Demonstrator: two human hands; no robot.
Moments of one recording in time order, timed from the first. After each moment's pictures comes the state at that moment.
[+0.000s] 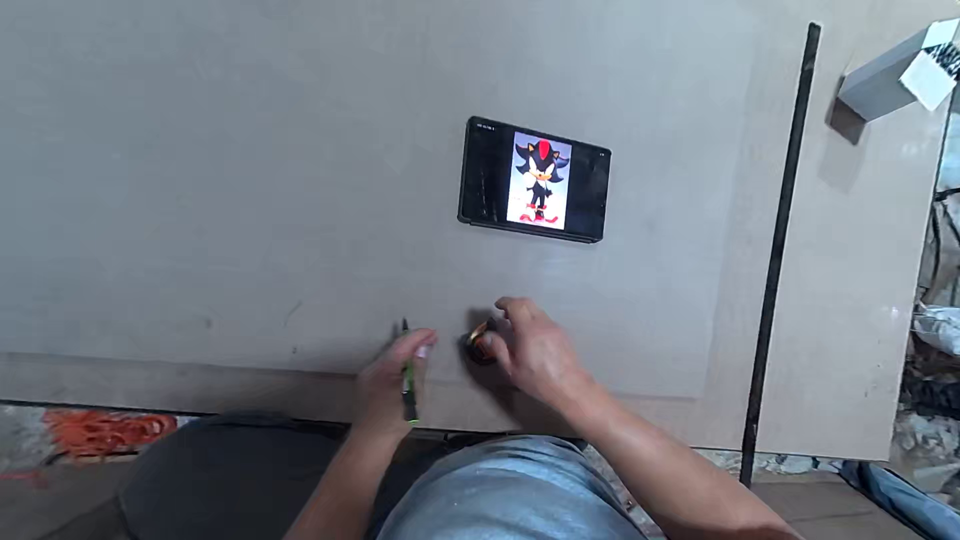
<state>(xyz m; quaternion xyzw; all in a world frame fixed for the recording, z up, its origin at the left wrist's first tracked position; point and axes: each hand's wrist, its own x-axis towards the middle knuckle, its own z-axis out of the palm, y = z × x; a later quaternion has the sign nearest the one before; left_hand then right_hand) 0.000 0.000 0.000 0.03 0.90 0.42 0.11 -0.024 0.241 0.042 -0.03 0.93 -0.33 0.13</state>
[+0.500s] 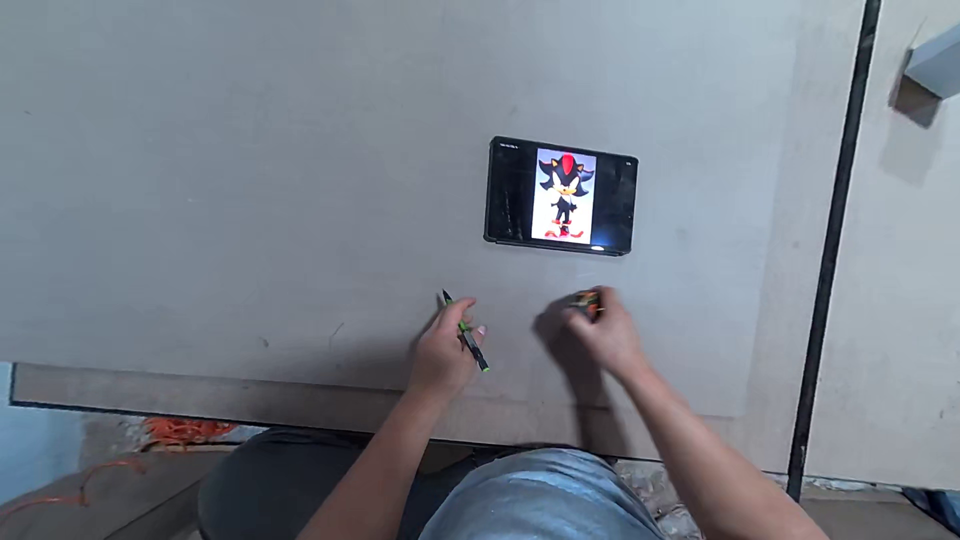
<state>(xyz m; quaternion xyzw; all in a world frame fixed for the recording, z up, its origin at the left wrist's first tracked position) -0.073 0.035 -0.012 -0.03 0.89 0.40 0.22 -0.057 0.307 0.001 0.22 0.87 -0.40 0.19</state>
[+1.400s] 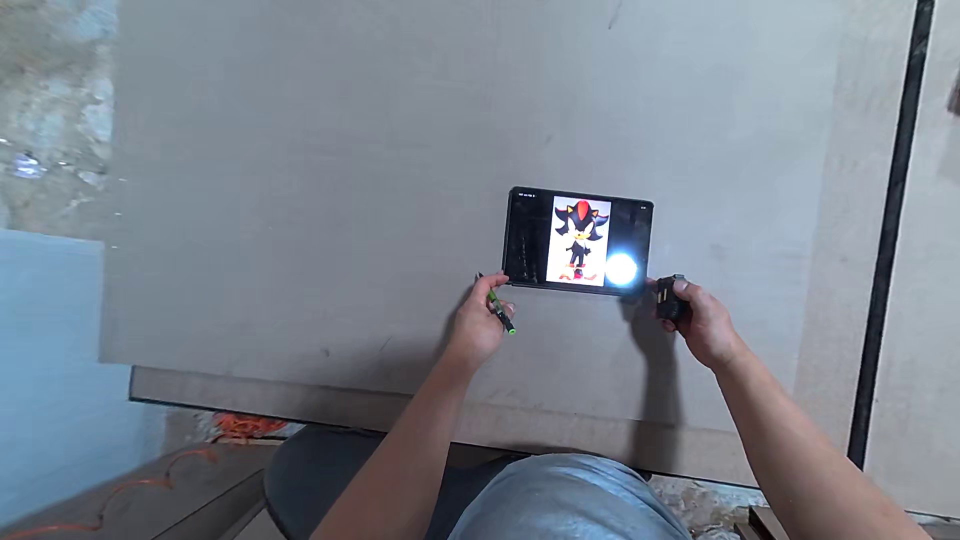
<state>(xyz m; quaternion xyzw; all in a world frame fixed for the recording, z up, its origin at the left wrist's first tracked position) -0.141 0.035 -0.015 -0.13 0.80 0.51 0.28 -0.081 0.400 -0.019 0.25 0.67 -0.67 0.18</state>
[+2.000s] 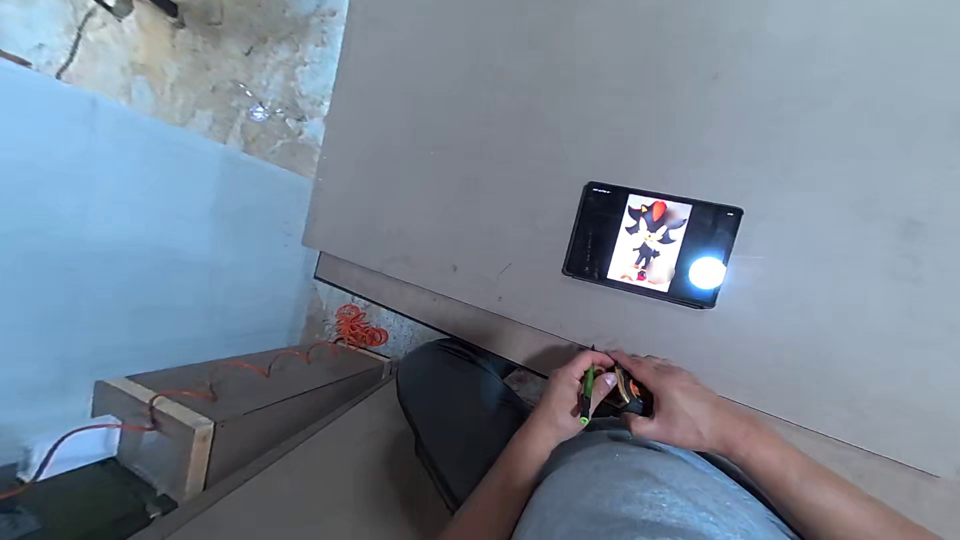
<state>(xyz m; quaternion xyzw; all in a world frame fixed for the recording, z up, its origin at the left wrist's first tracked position) 0.061 -0.021 0.030 -0.07 0.76 0.58 0.28 0.028 0.200 0.028 -0.23 0.84 -0.36 0.33</state>
